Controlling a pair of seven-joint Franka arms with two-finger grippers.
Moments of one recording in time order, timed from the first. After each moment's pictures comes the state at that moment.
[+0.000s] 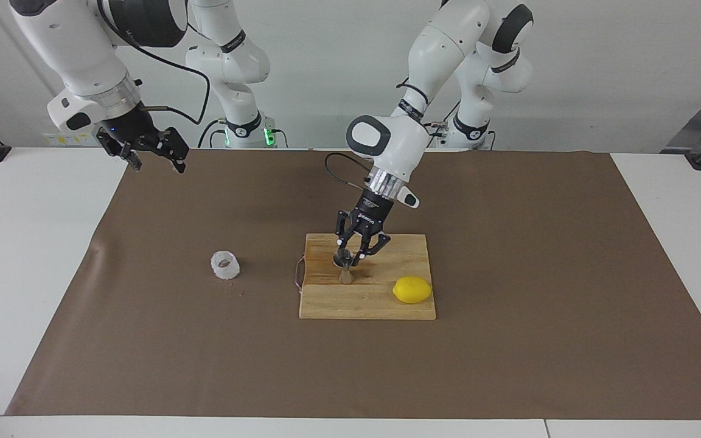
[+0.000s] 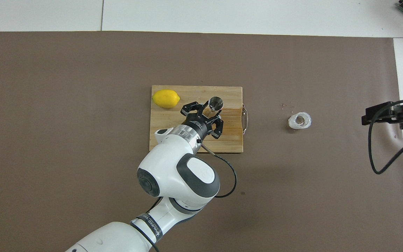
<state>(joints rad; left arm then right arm) -0.58 0.45 -0.32 -1.81 -1.54 3.37 -1.60 -0.08 -0.03 0.03 -1.65 0.04 1.57 0.06</state>
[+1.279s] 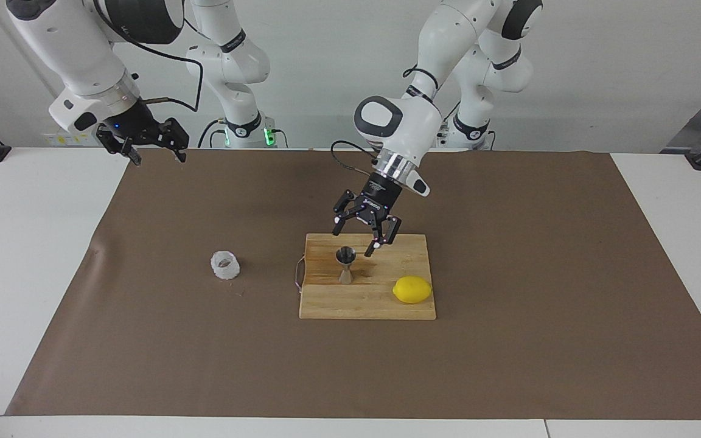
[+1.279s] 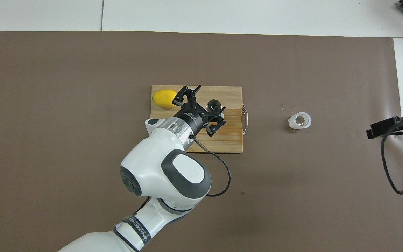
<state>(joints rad) -0.51 0.35 -0.32 -1.82 -1.54 3.25 -1.47 -0.11 -0.05 0.03 -1.65 0.04 1.49 -0.25</state>
